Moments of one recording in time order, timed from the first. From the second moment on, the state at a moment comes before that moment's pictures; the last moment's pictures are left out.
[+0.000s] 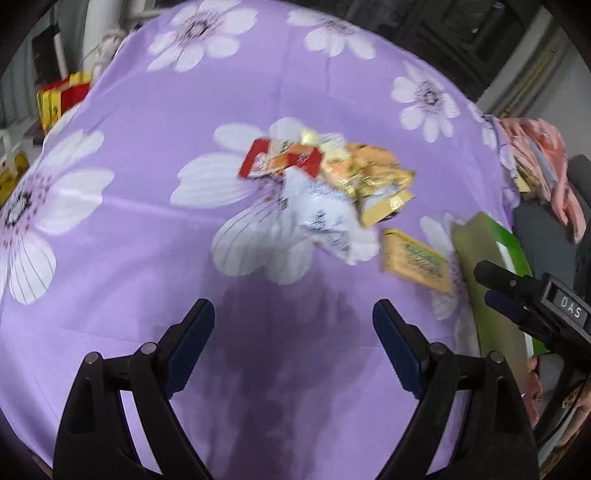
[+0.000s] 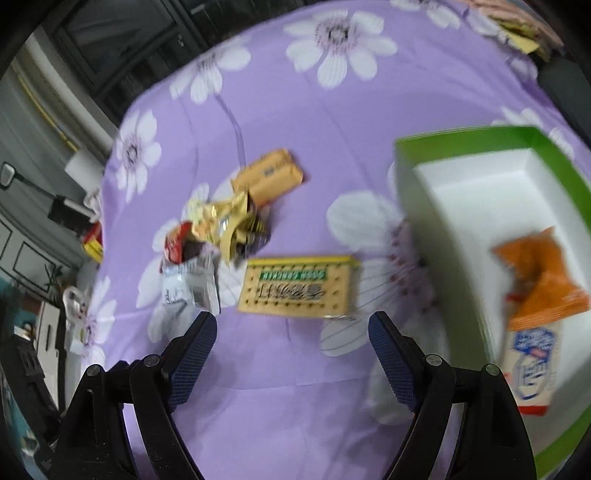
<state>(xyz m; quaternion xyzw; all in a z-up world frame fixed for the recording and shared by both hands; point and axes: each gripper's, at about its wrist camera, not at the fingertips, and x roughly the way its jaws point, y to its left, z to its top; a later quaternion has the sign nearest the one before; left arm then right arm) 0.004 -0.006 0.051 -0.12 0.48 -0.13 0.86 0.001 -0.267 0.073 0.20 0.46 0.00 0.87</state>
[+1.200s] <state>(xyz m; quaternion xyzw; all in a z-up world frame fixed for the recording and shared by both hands) 0.004 -0.005 0.038 -0.15 0.51 -0.16 0.83 0.048 -0.230 0.029 0.15 0.58 0.03 0.80</state>
